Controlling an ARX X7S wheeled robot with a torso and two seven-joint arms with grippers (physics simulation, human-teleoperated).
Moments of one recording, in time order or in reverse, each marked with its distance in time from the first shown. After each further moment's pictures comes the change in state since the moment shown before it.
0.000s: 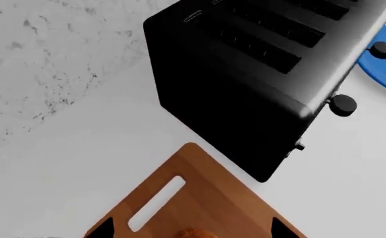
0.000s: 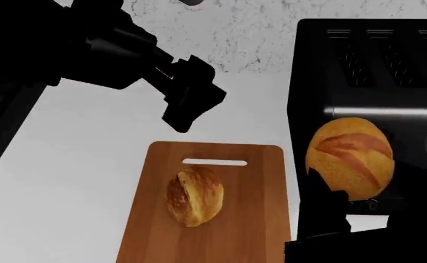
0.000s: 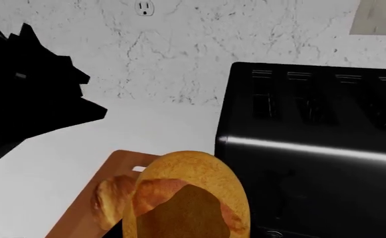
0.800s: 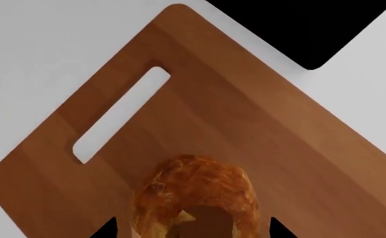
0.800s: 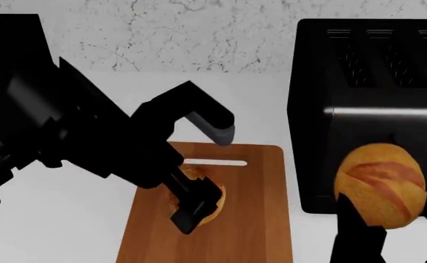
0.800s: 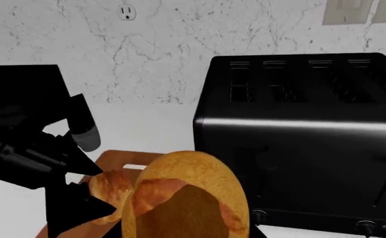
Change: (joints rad) left arm 0.271 0.200 0.154 -0.212 0.306 -0.015 0.235; right arm -0.585 0.072 0.509 -0.110 -0.073 -0.099 -0.115
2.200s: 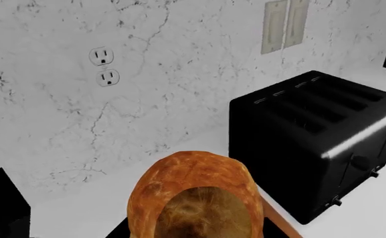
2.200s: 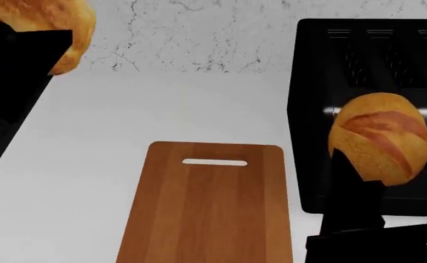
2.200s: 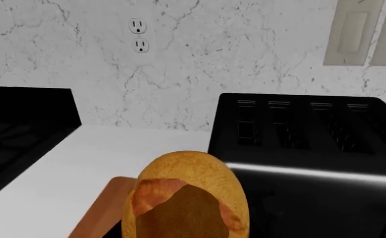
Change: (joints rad) left arm -0.052 -0.746 -0.852 0.986 -0.774 -0.110 -1.145; right arm 0.551 0.108 -0.455 0.020 0.103 -0.094 0.056
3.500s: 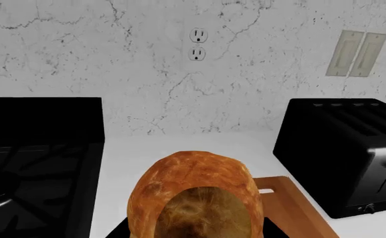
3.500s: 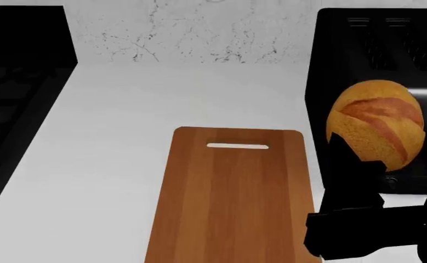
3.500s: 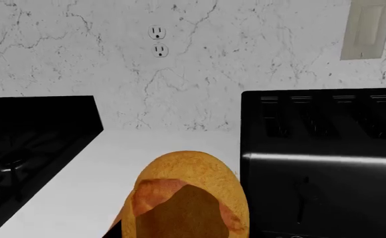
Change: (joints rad) left arm 0.483 -0.448 -0.254 0.558 -0.165 0.470 -0.226; right arm 0.015 -0.040 -0.040 0.041 -0.041 -0.027 -0.031
